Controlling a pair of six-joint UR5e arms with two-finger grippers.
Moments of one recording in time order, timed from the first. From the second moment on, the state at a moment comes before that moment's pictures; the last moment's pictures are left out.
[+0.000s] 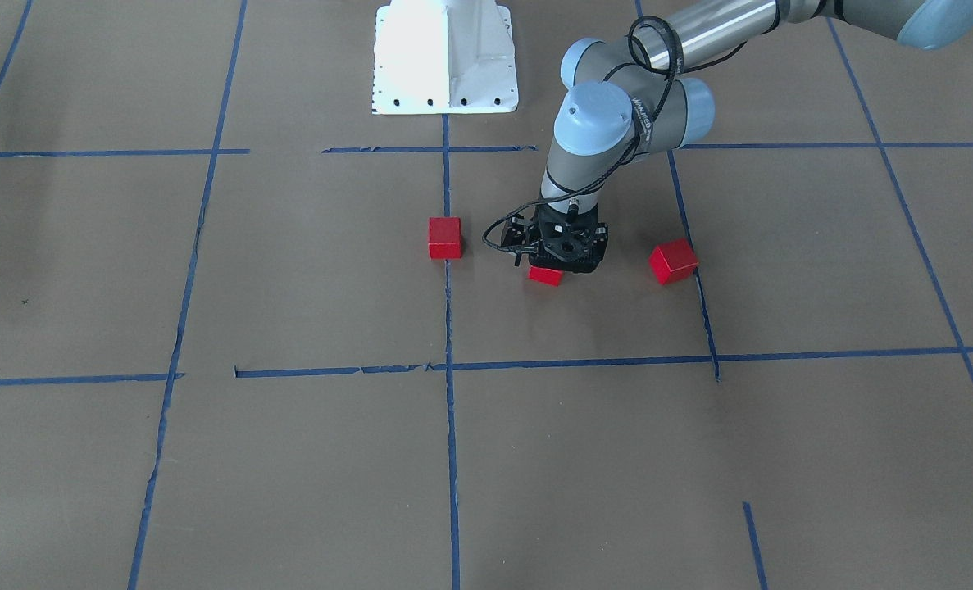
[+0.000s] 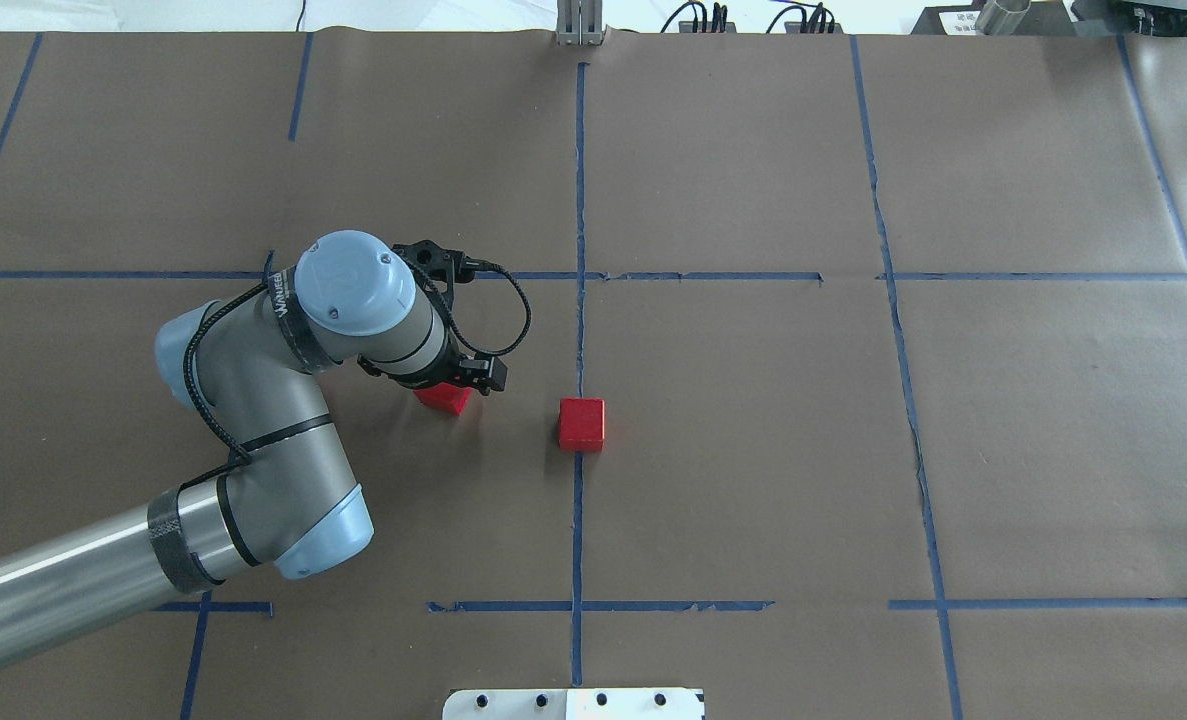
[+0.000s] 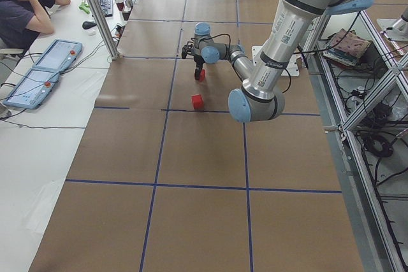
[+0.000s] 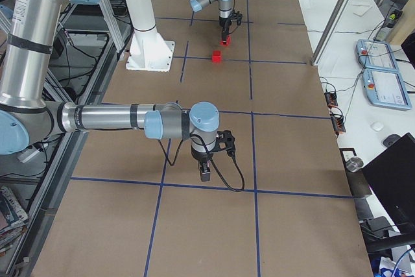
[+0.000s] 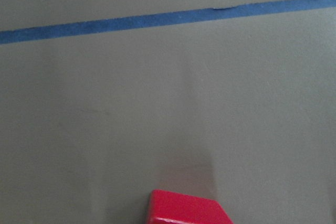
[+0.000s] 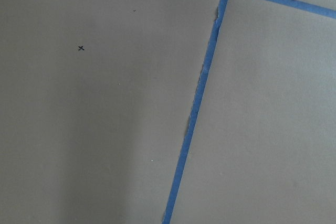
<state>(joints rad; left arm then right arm) -0.54 -2.16 -1.57 -1.78 -1.88 -1.06 1.47 -1.86 1.90 -1.57 2.30 -0.14</state>
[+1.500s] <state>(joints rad) -0.54 -2.51 -1.26 -1.76 -1.88 -1.29 1.47 -1.85 1.87 -1.57 2.31 -0.14</state>
